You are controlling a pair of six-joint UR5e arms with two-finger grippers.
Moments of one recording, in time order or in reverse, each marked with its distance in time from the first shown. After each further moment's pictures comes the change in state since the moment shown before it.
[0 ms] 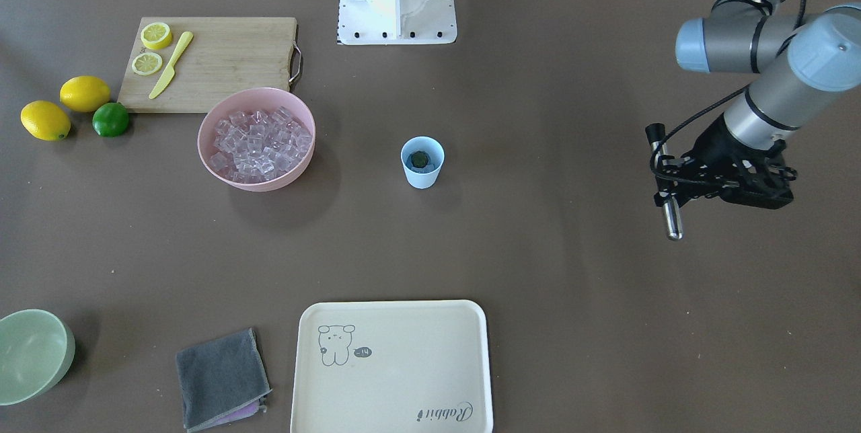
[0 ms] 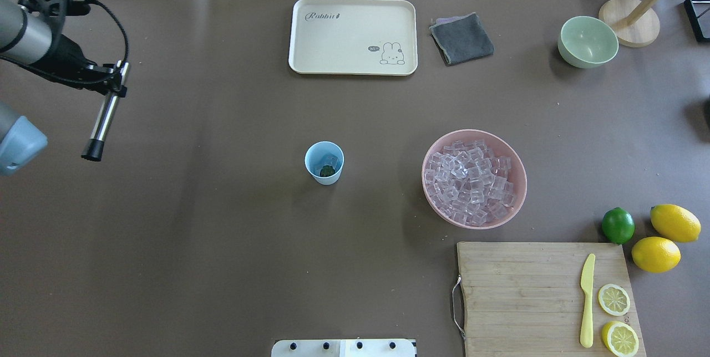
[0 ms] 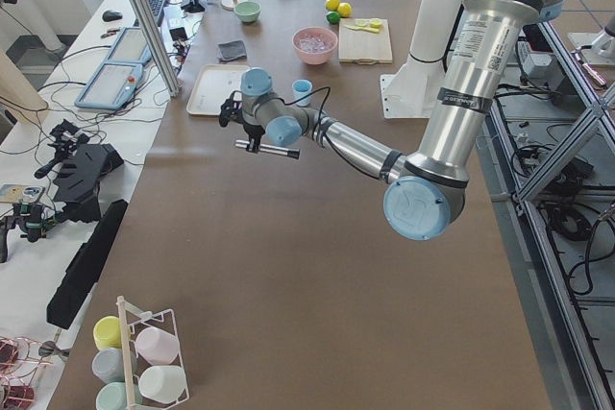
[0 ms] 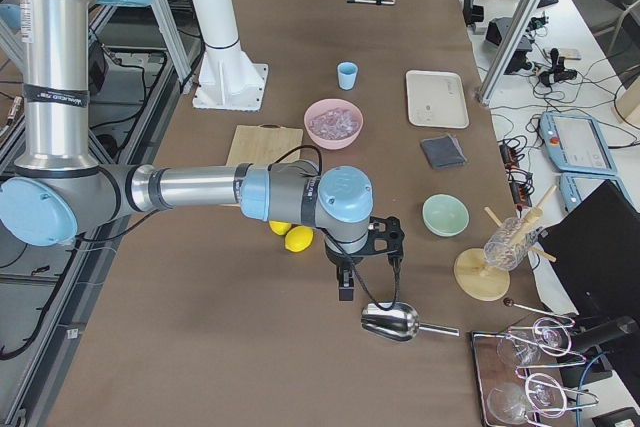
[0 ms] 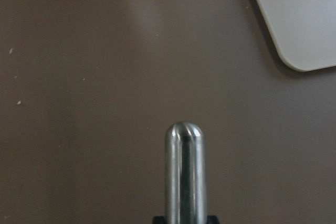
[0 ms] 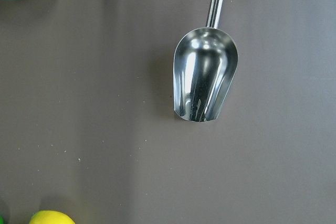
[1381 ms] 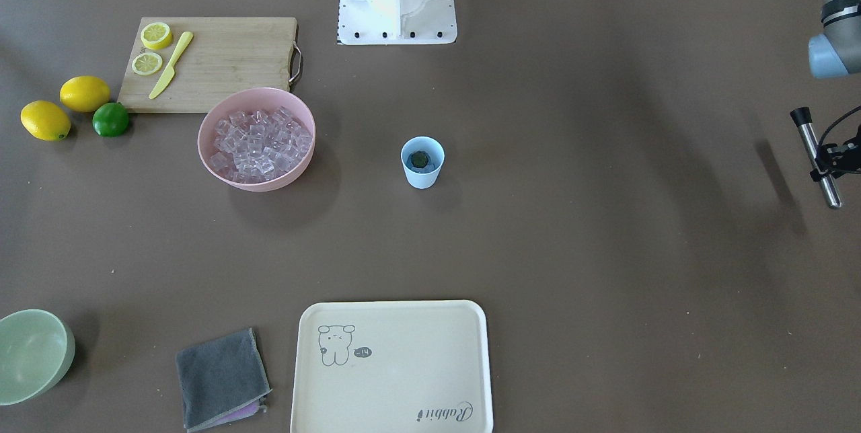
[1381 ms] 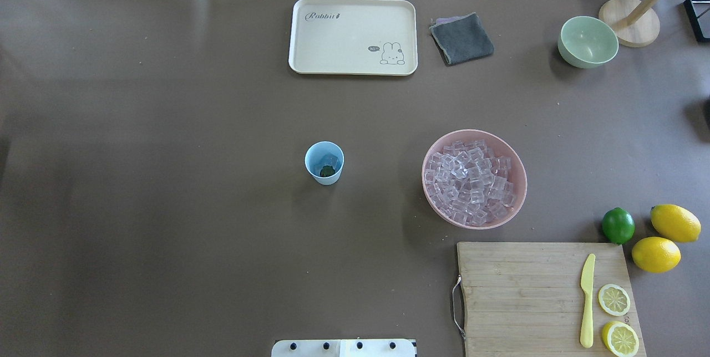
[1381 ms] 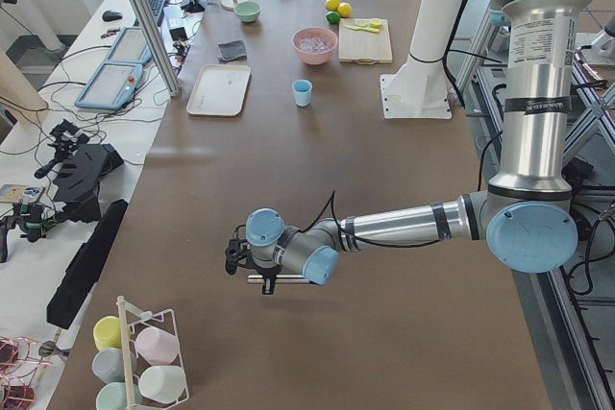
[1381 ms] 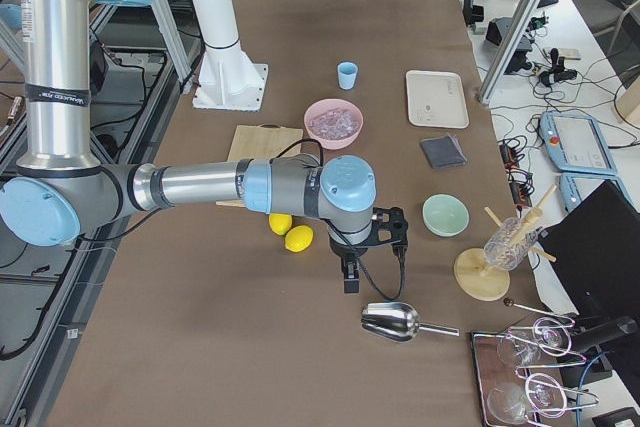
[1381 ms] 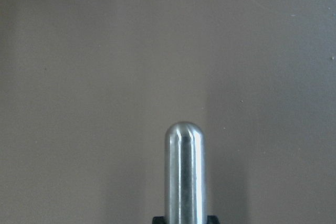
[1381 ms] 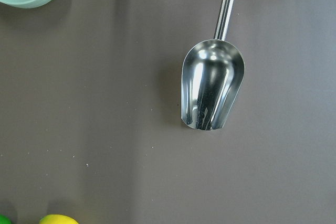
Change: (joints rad) left arm -0.218 0.239 0.317 -0.251 -0.032 0.299; right arm -0.003 0.008 0.018 -0.001 0.003 0.002
